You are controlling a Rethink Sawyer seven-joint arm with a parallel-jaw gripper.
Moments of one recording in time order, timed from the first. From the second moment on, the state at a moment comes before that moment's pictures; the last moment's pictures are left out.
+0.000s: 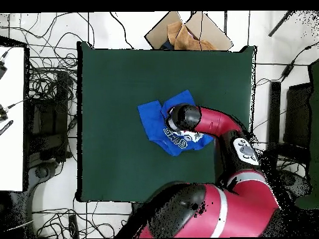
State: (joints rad) arm -0.46 -0.34 0.15 1.46 -0.18 0.54 2.40
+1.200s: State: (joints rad) arm -0.27 -0.33 -0.02 1.43 -0.33 0.18 2.40
